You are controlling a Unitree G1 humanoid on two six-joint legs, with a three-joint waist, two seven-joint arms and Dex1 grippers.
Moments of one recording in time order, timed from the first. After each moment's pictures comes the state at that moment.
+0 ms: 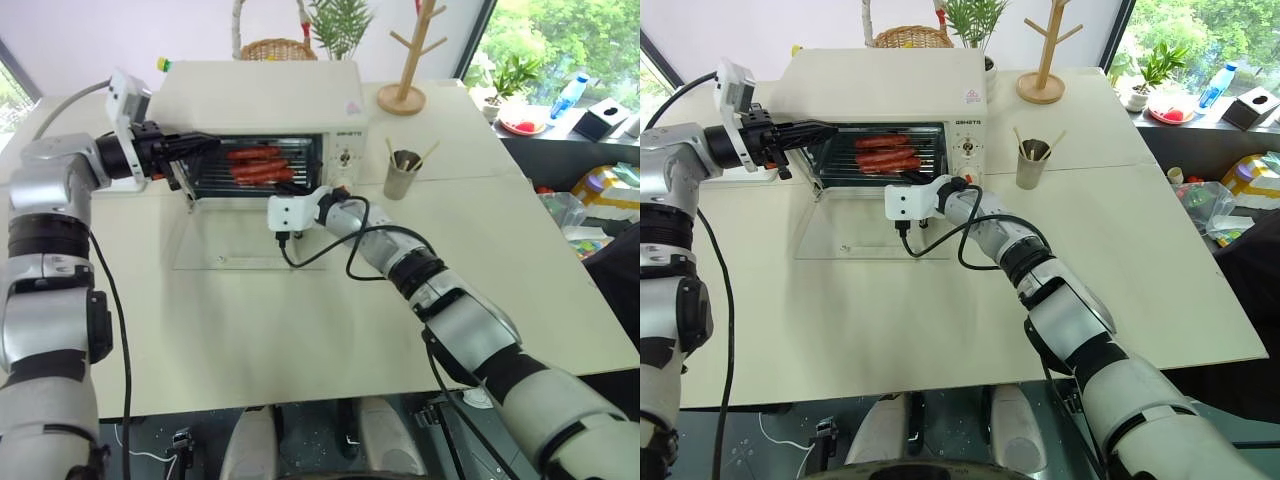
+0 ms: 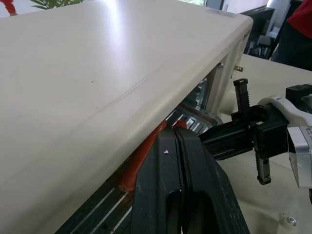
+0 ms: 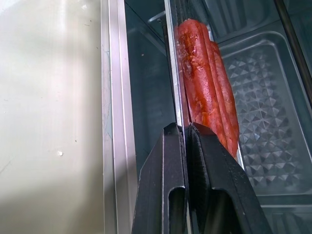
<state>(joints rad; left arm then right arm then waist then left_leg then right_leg) -1.08 0.75 0.07 0.80 -0.31 0.32 -1.30 -1.09 -0.12 0.51 0.92 -0.61 -0.31 0.21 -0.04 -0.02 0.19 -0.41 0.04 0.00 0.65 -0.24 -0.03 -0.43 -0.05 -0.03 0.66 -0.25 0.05</state>
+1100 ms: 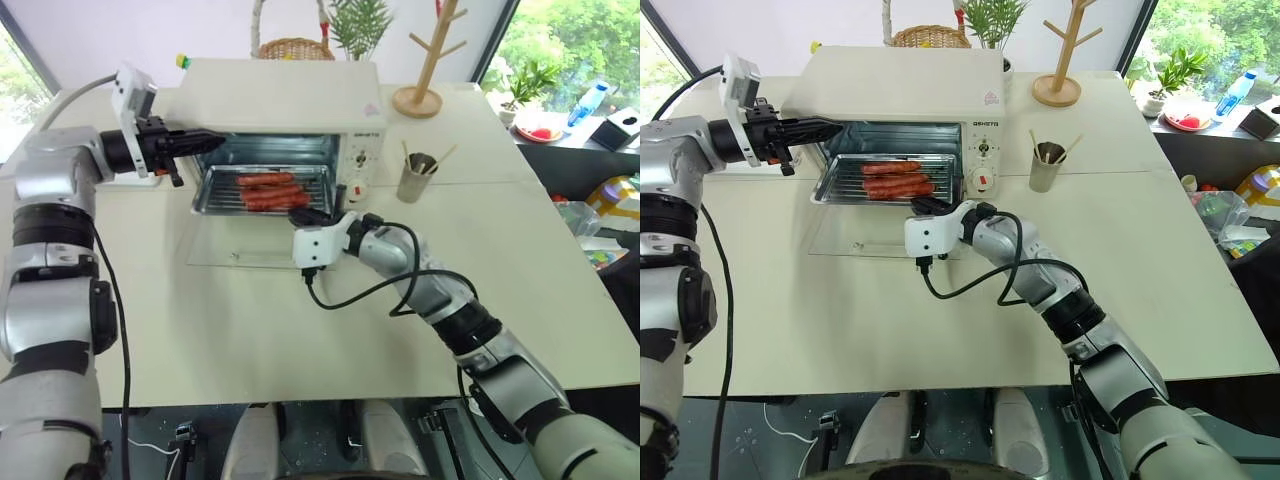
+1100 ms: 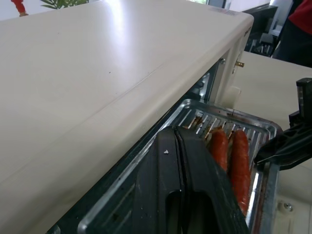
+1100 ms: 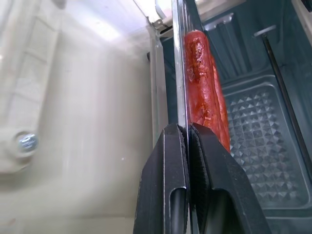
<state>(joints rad) -1.14 0.73 0.07 0.88 -0.27 0.29 -1.34 -0.69 -0.35 0.48 0.12 -0.57 -0.13 0.50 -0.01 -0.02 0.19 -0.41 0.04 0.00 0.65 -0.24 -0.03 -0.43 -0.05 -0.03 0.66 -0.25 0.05</state>
